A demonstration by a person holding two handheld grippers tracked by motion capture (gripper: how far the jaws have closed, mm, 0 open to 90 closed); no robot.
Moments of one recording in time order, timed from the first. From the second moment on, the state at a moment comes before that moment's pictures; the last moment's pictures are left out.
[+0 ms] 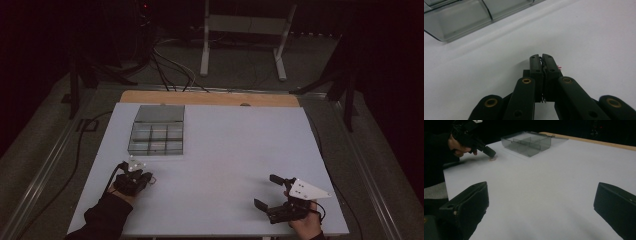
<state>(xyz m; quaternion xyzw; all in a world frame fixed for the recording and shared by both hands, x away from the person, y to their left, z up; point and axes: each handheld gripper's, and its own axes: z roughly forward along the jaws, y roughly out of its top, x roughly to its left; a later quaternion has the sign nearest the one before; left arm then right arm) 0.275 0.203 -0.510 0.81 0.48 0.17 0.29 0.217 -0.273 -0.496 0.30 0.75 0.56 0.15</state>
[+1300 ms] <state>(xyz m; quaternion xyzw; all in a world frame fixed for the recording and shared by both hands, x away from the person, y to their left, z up) 0.268 0.198 -0.476 0.81 0.44 0.16 0.36 0.218 -0.271 -0.497 0.30 0.76 0.56 0.15</state>
